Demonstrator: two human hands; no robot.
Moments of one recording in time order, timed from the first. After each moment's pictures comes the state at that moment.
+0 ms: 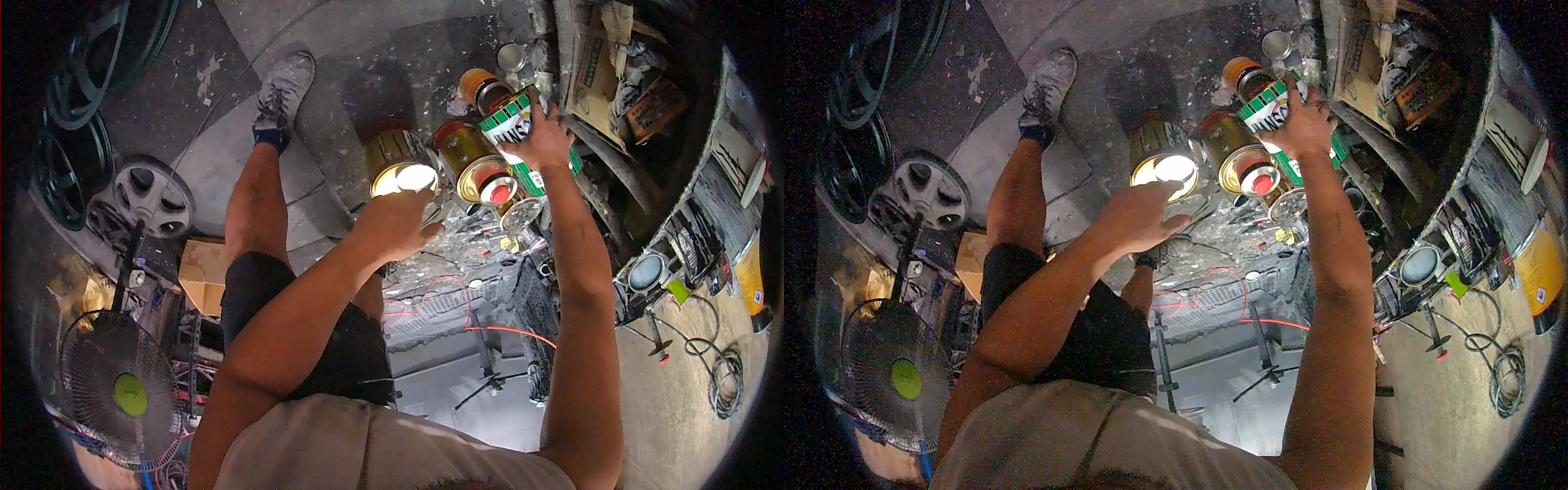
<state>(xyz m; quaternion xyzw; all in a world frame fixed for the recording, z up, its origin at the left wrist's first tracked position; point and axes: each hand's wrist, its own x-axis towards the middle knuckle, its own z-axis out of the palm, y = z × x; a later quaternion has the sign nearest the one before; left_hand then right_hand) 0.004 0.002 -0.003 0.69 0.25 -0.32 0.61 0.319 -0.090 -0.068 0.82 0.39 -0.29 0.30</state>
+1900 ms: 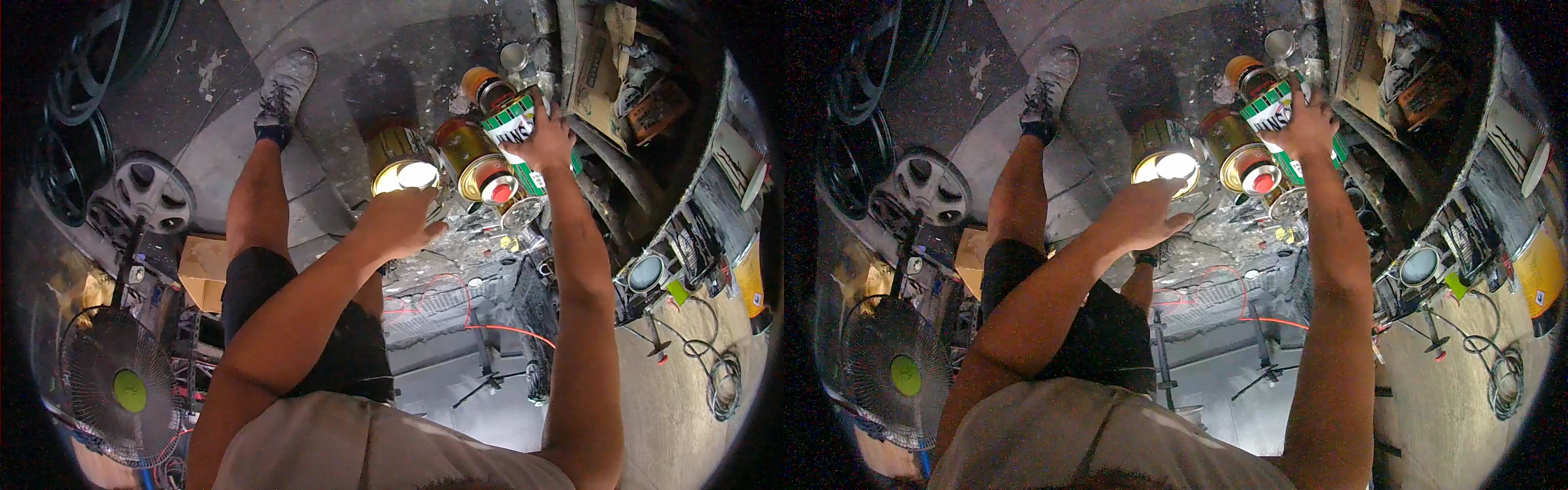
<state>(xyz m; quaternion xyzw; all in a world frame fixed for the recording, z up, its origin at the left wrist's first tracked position) 0.006 0.001 -0.003 0.69 0.24 -0.32 0.61 0.317 -0.094 -0.068 0.83 0.40 -0.27 0.29</state>
